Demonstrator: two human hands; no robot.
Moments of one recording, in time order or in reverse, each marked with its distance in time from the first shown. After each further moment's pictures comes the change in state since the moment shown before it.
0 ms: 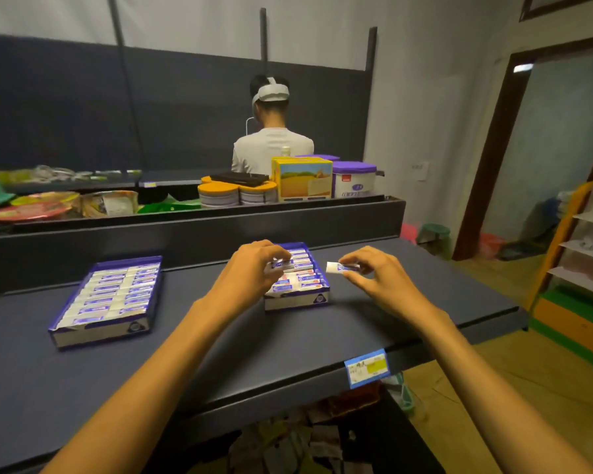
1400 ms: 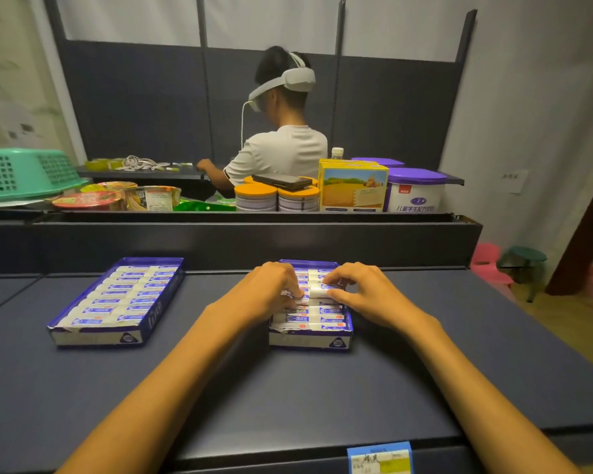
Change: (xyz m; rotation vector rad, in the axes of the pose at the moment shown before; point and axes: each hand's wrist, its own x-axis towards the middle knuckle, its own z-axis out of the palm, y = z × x) left_hand 0.047 -0.036 0.030 0.225 -0.287 -0.123; right_hand 0.099 0.027 0.057 0.073 -0.337 -0.107
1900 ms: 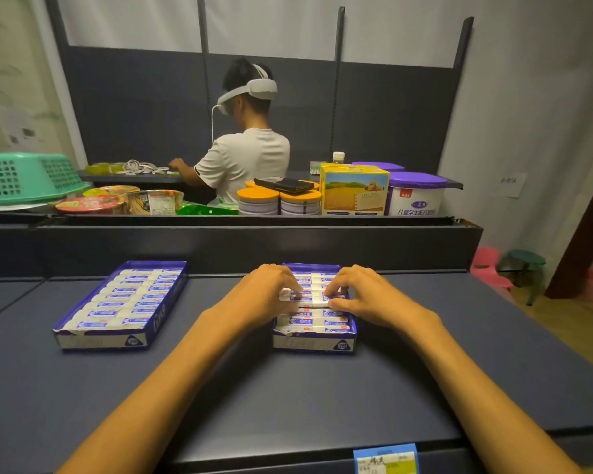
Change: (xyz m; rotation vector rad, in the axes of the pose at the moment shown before) left_hand -0.008 -0.003 -0.002 -0.011 0.057 -0.029; right_hand 0.005 -0.014 -0.008 -0.171 -0.142 0.000
